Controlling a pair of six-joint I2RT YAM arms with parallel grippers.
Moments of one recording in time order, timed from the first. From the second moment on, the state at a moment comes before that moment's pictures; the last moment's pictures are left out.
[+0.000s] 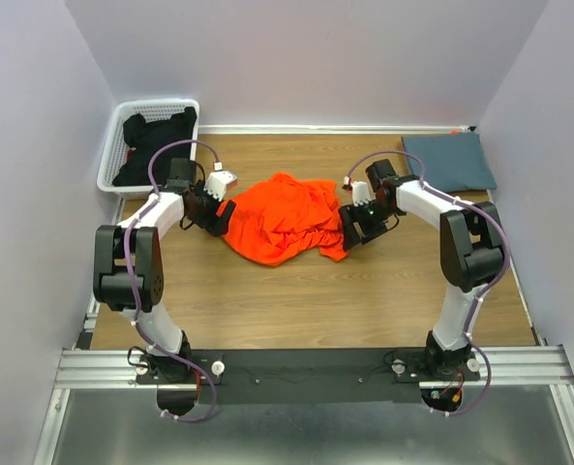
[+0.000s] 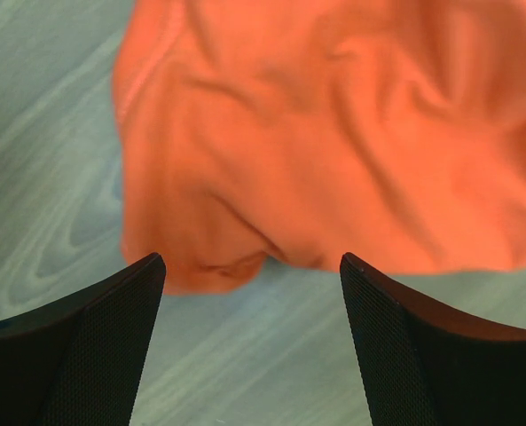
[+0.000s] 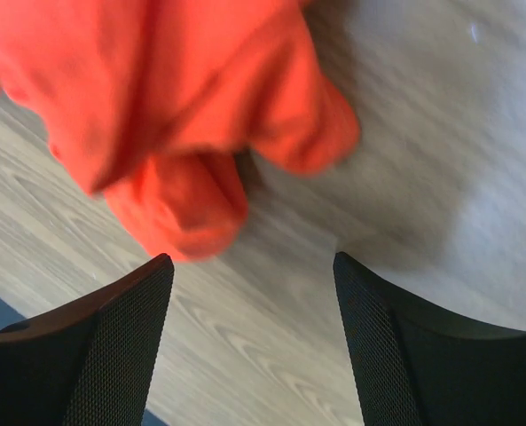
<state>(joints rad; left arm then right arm) -0.05 1.70 1.11 -0.46 0.41 0.53 0.29 1.90 1.28 -0.71 -0.43 -0.15</state>
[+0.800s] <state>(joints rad) -0.01 1.86 1.65 -0.61 0.35 0.45 0.16 1.77 1.51 -0.73 -0.25 -0.24</state>
